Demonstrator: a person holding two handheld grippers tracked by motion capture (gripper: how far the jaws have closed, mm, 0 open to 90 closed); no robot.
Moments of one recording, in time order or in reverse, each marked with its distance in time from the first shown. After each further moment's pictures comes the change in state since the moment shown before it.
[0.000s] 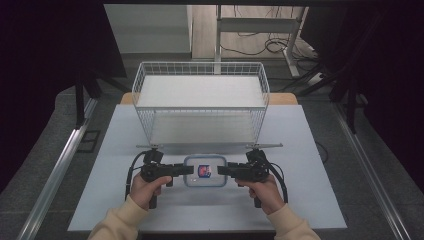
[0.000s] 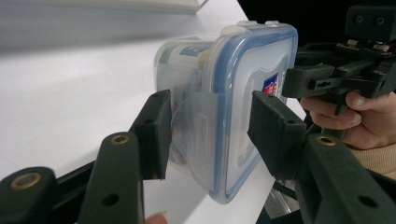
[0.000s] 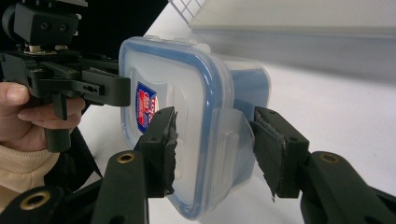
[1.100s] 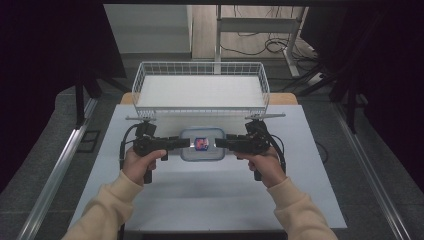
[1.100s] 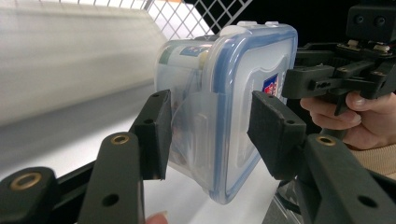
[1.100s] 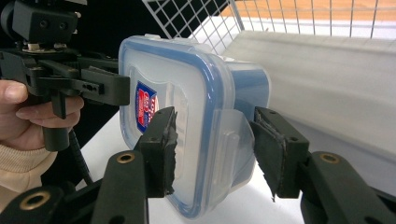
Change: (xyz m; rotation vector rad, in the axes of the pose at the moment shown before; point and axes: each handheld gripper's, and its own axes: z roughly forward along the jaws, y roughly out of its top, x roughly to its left) left arm -0.024 0.068 -0.032 -0.088 0.008 0.088; right arm 0.028 0.077 -0.019 -0.060 -0.016 -0.122
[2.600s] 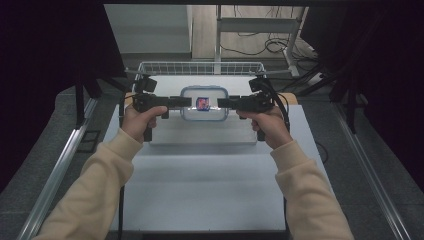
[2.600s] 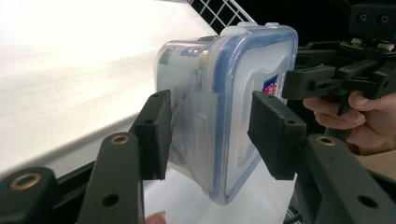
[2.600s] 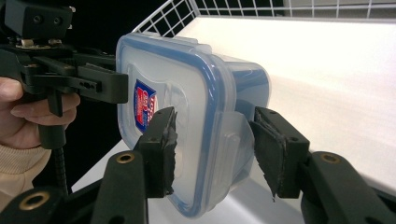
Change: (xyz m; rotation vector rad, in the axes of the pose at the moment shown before) left arm -0.010 0.107 -0.008 -0.032 0.013 0.093; right arm -0.004 0.099 -0.014 -0.051 -0.030 -0.060
